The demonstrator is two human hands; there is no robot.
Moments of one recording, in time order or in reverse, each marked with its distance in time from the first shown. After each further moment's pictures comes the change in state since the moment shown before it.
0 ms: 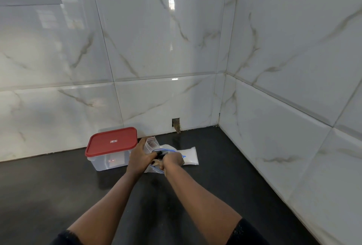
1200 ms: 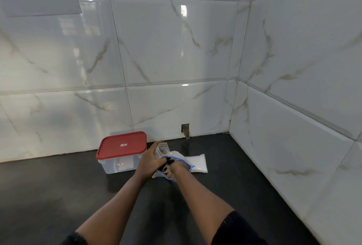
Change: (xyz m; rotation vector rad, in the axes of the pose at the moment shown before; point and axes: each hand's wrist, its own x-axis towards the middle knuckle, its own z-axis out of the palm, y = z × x) left_hand 0.005 0.005 -0.003 0.024 -0.101 0.005; right_hand -0.017 -0.017 -0.003 0.264 -0.039 0.302
